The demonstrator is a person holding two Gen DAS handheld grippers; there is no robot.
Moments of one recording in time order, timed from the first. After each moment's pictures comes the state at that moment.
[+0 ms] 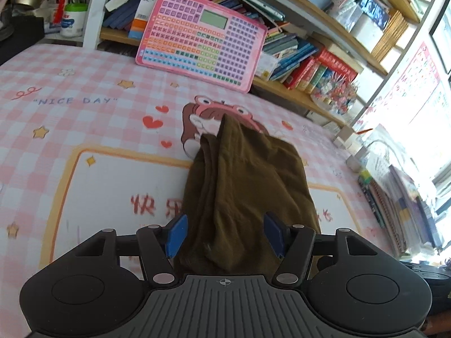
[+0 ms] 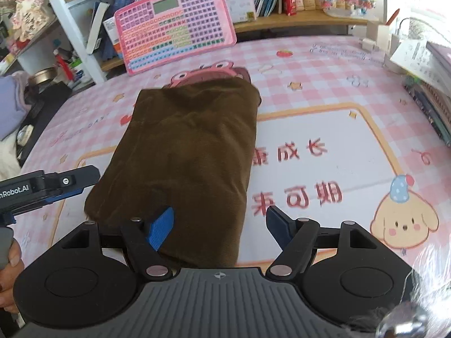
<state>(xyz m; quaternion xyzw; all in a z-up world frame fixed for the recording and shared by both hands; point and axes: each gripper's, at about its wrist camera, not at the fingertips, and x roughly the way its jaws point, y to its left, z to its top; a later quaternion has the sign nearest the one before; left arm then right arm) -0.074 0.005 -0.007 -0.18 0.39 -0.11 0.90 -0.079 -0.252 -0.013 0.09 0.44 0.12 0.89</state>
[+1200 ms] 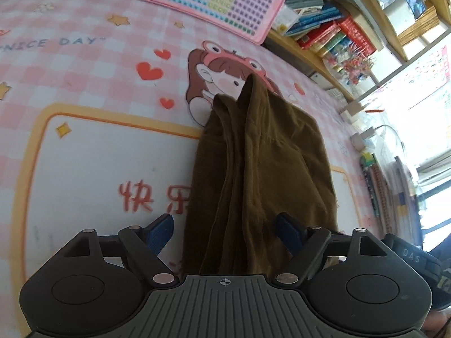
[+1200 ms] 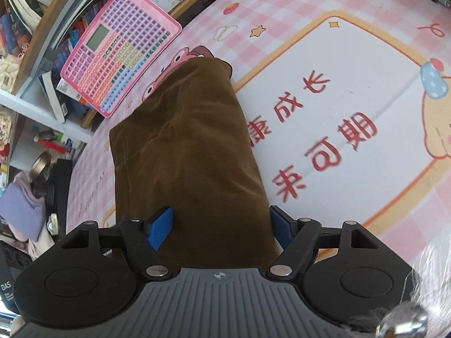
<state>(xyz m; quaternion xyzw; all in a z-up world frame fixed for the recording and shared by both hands) 0.007 0.032 -0.053 -0.24 0.49 -0.17 0.82 -0.036 -0.267 -0.057 0.35 0.47 0.06 0.81</state>
